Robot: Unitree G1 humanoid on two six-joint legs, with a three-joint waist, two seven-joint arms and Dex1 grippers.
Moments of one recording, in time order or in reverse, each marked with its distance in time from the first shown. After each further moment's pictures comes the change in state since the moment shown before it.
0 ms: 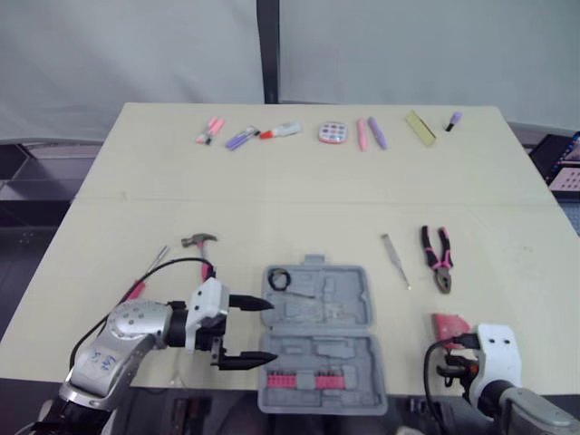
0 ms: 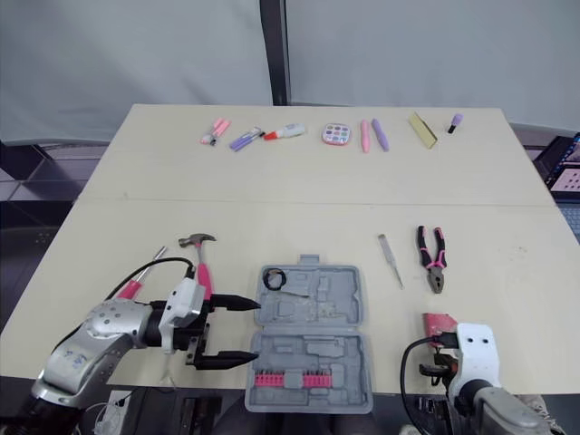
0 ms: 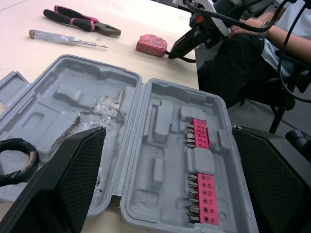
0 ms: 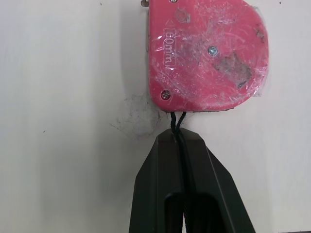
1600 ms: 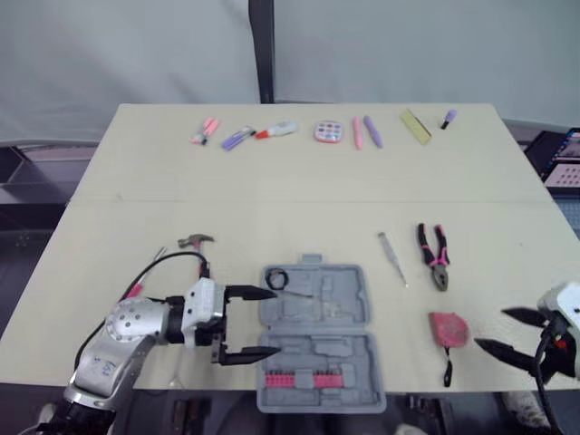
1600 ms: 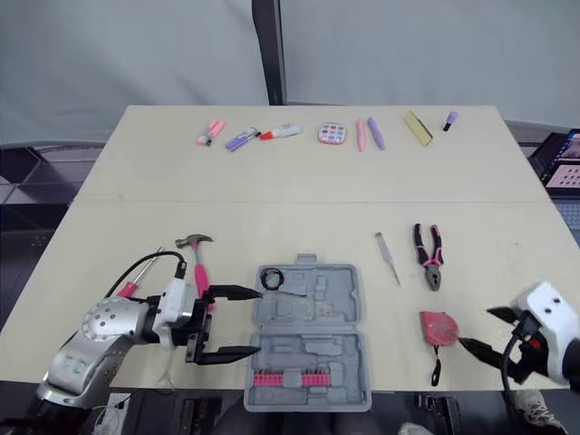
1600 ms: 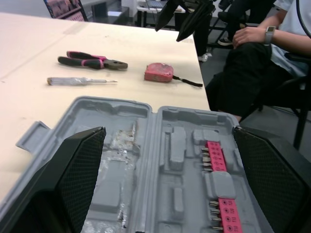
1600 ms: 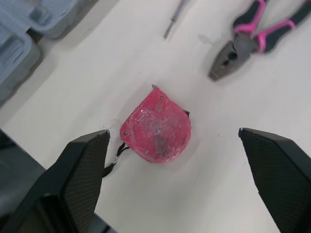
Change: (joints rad) left arm 0.008 -0.050 0.032 0.009 0.008 -0.192 0.004; right arm -0.008 -0.654 -0.155 0.571 -0.017 -0.835 0.965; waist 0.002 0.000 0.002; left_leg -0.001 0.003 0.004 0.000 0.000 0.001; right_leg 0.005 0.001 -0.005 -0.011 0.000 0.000
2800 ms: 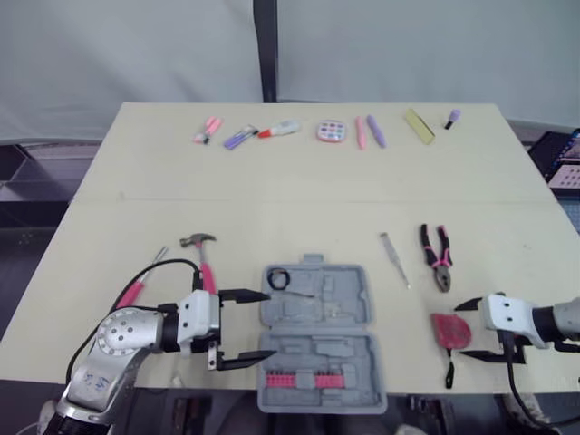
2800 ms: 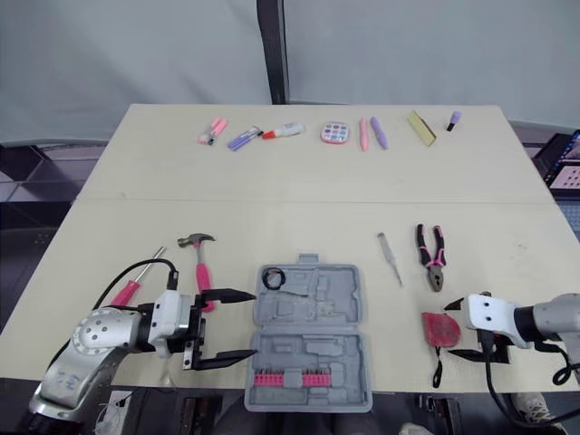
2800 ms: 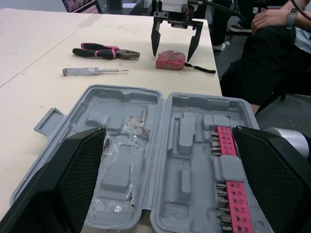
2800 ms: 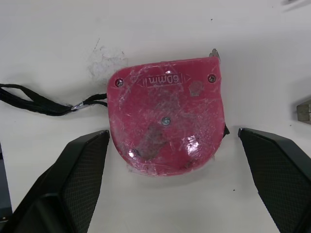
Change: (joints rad) left arm 0.072 0.015 0.011 -0.025 0.053 -0.062 0.049; right arm -0.574 -0.057 0.576 0.737 -0.344 -0.814 0.176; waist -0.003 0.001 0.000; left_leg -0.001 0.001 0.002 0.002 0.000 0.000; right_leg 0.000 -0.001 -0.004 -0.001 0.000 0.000
